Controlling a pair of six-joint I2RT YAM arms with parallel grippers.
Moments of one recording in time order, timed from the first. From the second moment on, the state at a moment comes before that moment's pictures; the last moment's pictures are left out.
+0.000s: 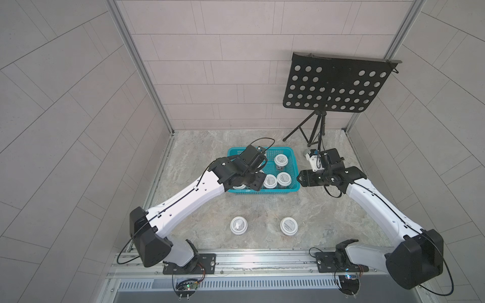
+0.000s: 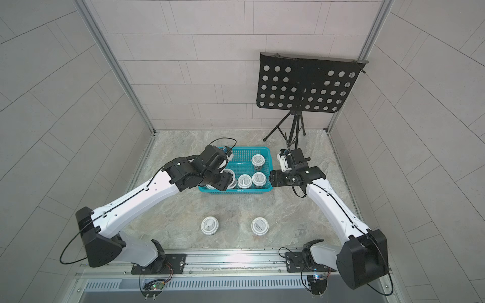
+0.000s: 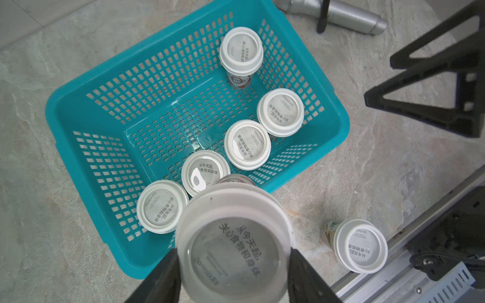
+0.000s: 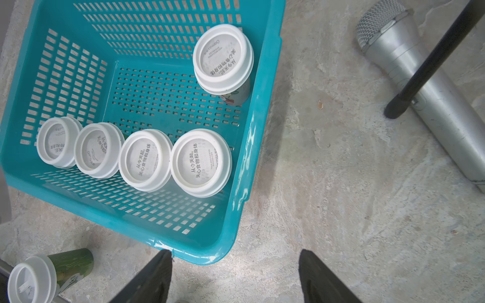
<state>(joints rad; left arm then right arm) -0.82 1.46 1.49 -0.98 -0.13 -0.27 0.25 1.22 1.01 -0.75 -0.17 0.20</state>
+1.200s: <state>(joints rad) -0.69 1.97 1.82 -0.84 -0.17 -0.32 0.17 1.48 1.00 -0.55 -0.34 0.27</state>
